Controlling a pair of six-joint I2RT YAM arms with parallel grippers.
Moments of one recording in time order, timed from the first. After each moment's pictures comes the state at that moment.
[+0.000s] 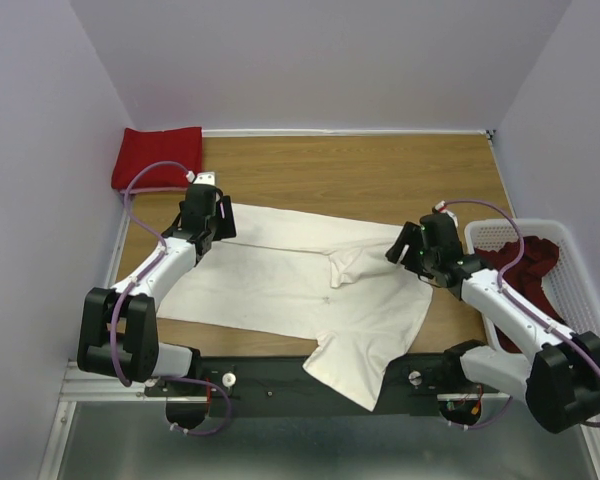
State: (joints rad) left arm -0.19 1.36 0.81 -0.16 -0.18 -0.24; right arm 0.39 1.10 0.65 -0.33 0.12 0.67
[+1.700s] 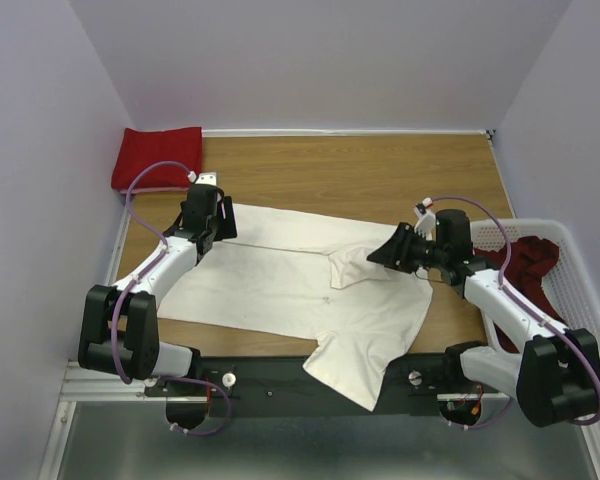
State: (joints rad) left arm -0.19 1.38 0.81 -0.17 -0.18 -0.24; right arm 0.20 1.13 0.58 -0.10 -0.61 0.63
